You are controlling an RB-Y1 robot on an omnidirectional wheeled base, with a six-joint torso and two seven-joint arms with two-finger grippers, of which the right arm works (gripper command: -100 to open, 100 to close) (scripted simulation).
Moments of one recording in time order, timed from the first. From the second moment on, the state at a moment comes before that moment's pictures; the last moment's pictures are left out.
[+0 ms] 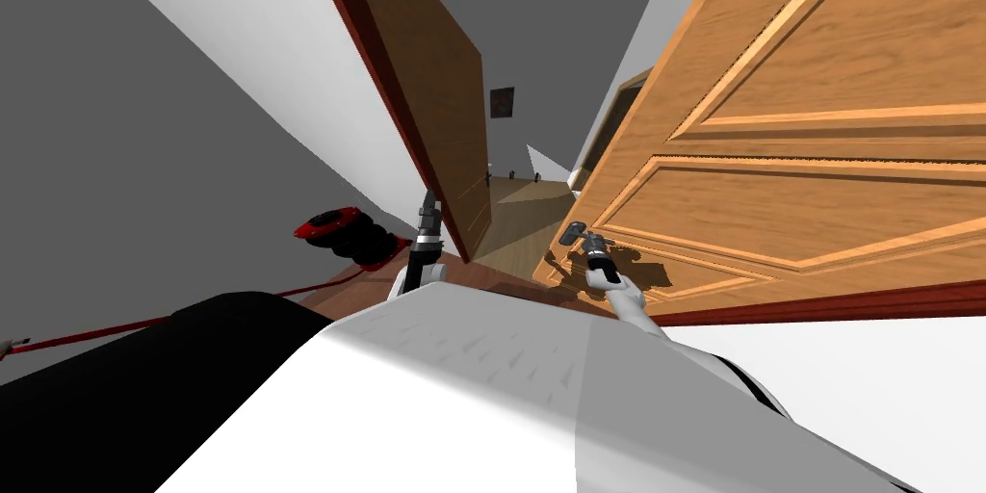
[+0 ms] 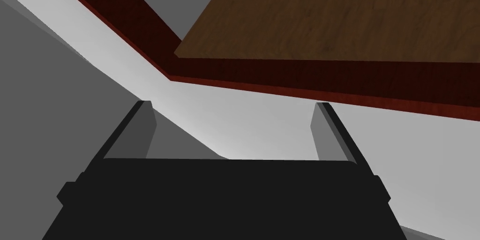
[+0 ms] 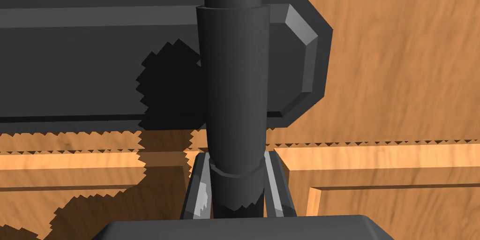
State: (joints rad) arm -0.26 -0.38 -0.19 -0.75 0.03 -0.48 -0.35
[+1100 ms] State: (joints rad) arm -0.28 -0.38 -0.30 -0.71 0.00 -0.48 -0.29
